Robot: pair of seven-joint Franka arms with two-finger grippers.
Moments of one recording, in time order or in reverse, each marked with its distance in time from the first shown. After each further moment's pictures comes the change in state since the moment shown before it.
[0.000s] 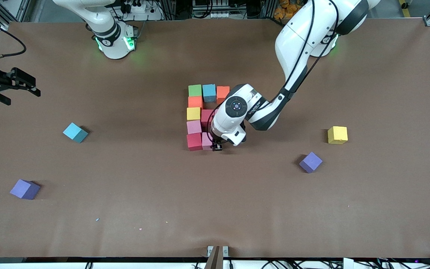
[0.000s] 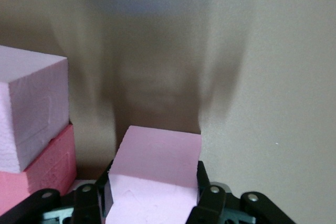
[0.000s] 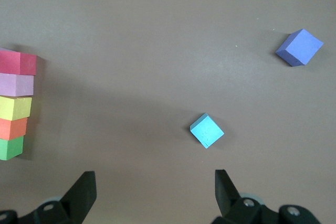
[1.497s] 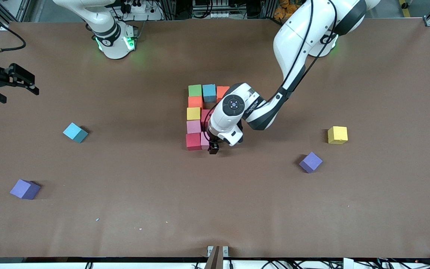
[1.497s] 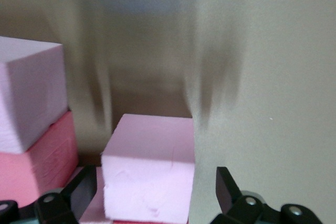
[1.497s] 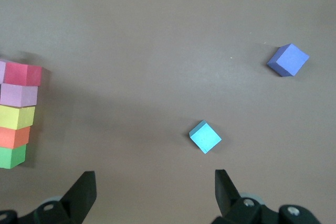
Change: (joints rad) left arm -0.011 -0.013 -0.001 0.035 0.000 -0.045 0.042; right arm 0.000 0.033 0.051 0.113 -0.029 -0.042 0.062
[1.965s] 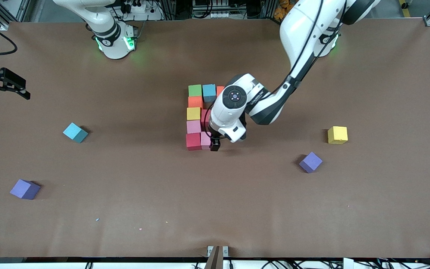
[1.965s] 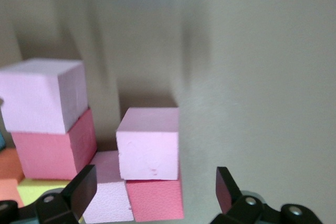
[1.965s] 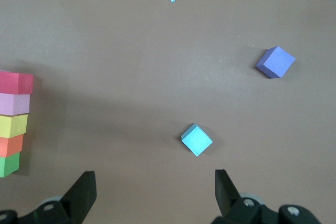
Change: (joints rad) left arm 0.033 -0.118 0.009 0.001 0.001 -0.139 0.127; right arm -0.011 0.032 -0.012 0.051 -0.005 -0.014 0.001
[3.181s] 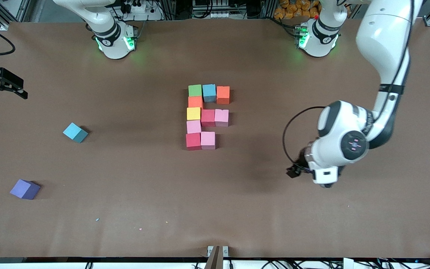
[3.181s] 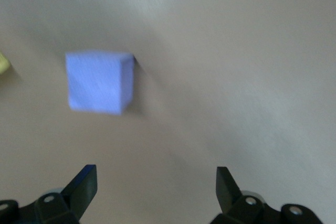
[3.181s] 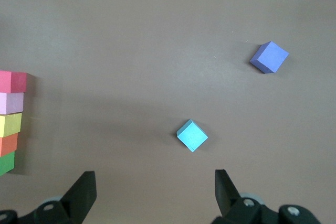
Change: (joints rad) left arm 0.474 -0.092 0.012 -0.041 0.017 -0.284 1.120; right arm -0.003 0.007 0.000 0.012 -0.021 -0.016 0.011
